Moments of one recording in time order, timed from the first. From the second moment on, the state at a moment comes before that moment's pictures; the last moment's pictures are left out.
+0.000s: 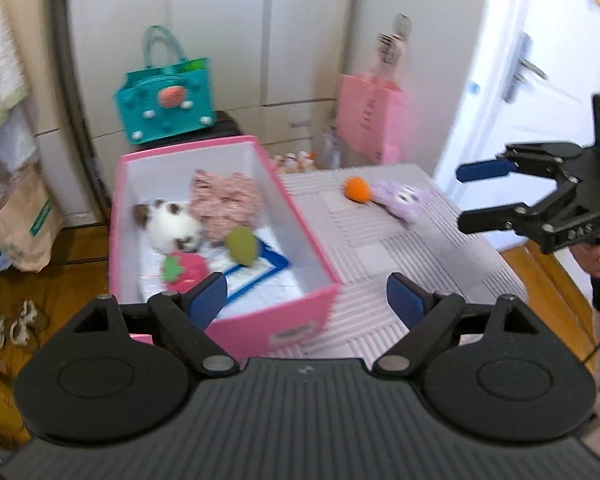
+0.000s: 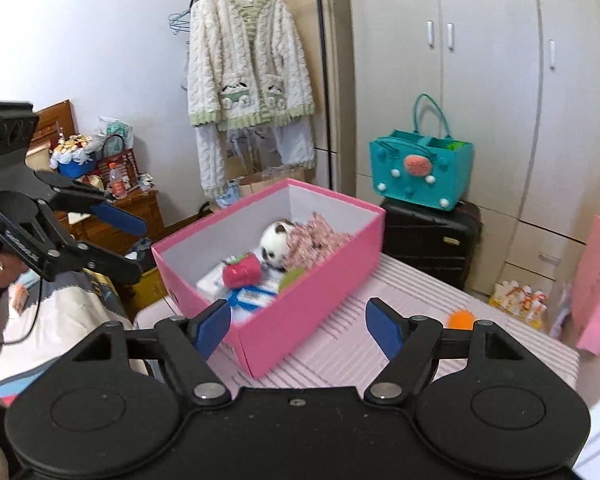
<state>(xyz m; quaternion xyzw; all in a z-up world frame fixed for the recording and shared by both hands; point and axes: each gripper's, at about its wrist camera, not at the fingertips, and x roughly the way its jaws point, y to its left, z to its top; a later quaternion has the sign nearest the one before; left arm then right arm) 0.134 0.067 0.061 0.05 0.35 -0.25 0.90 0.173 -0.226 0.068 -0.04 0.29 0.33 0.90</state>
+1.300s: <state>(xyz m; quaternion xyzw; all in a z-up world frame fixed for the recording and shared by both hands) 0.246 -0.141 -0.057 0.00 0.33 -0.30 0.90 0.226 -0.365 -0.086 -0.10 0.23 0.27 0.93</state>
